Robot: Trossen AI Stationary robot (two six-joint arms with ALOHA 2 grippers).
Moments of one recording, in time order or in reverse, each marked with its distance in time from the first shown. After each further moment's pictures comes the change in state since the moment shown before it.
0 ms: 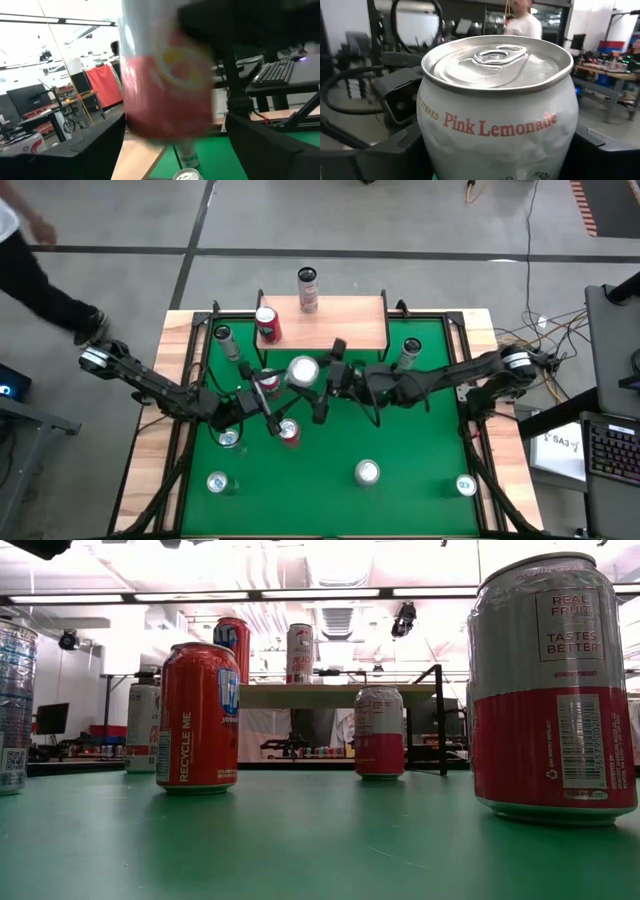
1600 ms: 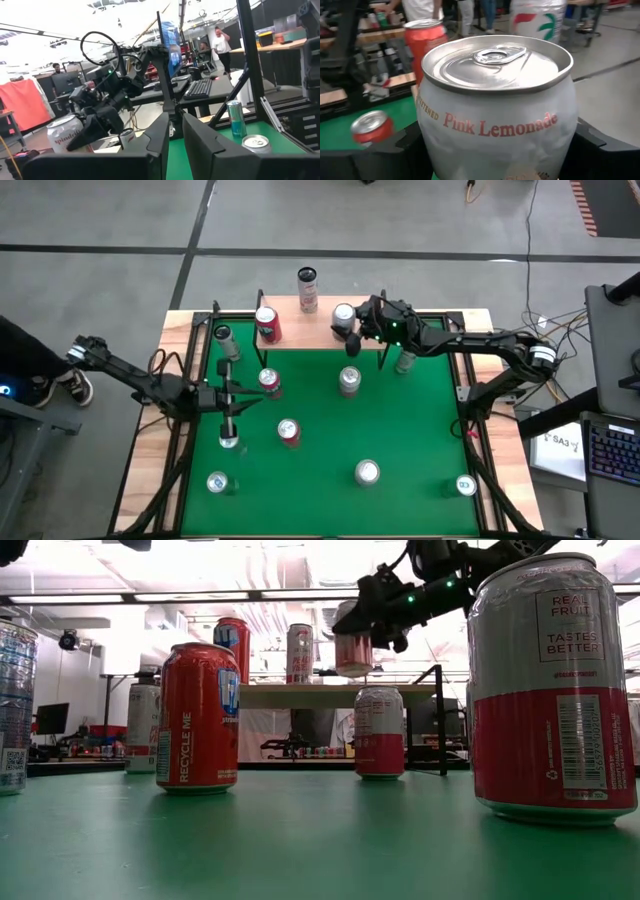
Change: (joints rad) left arm -0.024 -0.527 -0.150 -0.449 0.341 -0.151; right arm -0.580 -0.171 -0.452 0.022 -0.407 0.156
